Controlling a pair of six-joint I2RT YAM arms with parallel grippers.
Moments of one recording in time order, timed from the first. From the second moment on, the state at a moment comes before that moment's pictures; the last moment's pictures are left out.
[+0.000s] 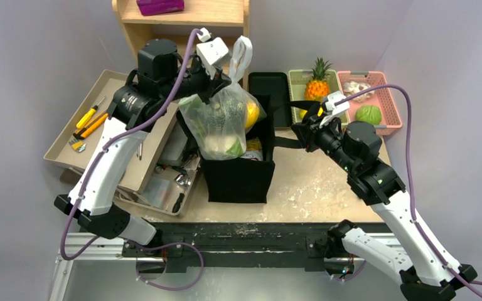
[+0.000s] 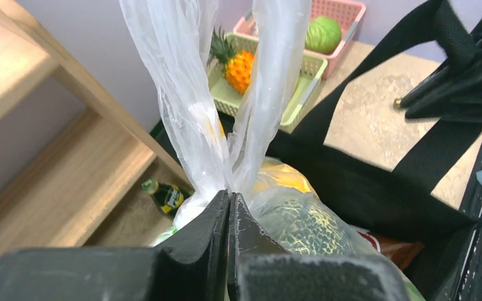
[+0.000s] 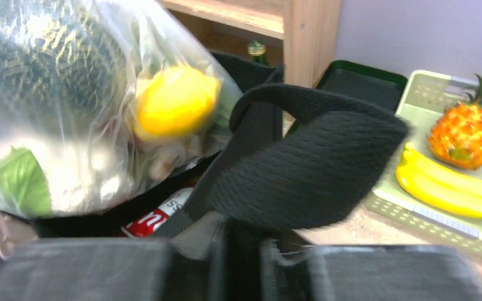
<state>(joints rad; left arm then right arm) -0.56 1.47 1.97 -0.75 0.37 0.30 0.54 0.82 1.08 -0.40 0.00 0.14</state>
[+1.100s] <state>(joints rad) -0.67 1.31 1.43 -0.67 0.41 0.52 0.54 0.93 1.08 -0.38 -0.23 0.17</state>
